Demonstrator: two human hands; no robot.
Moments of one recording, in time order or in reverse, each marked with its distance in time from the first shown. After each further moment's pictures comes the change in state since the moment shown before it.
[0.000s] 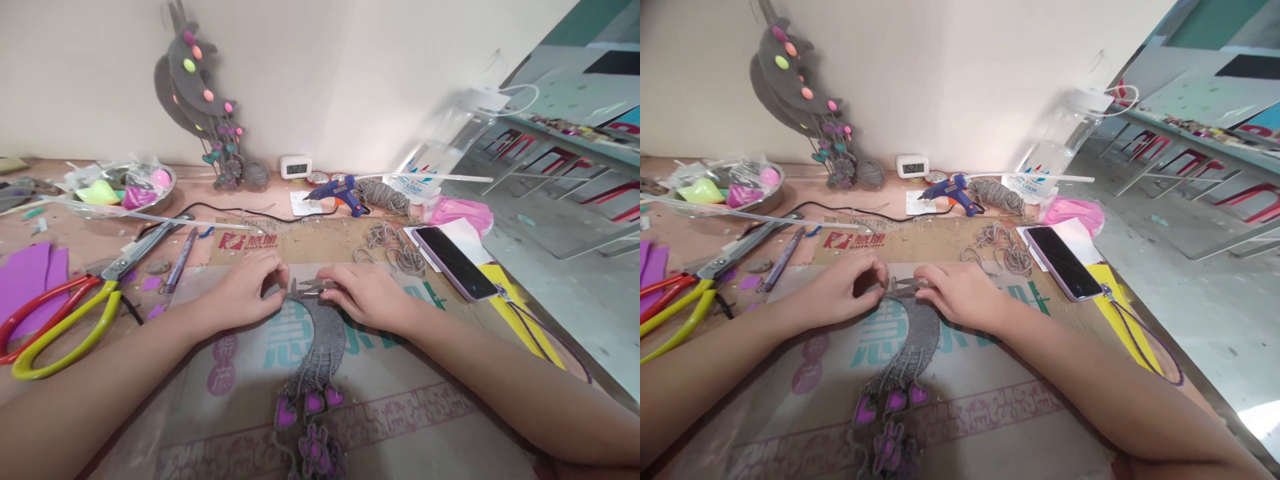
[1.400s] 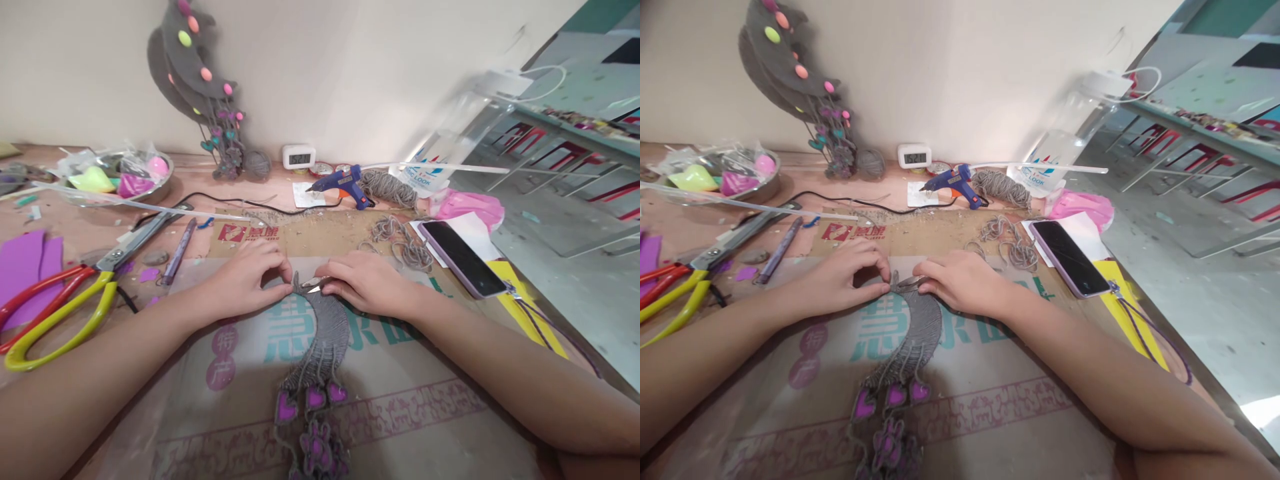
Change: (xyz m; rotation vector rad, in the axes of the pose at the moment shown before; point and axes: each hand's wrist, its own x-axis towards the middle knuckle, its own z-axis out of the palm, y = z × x) left_hand 0.002 -0.011 -0.002 0.044 -0.100 0.031; right_hand 0.008 0.014 0.003 0.020 -0.124 -0.114
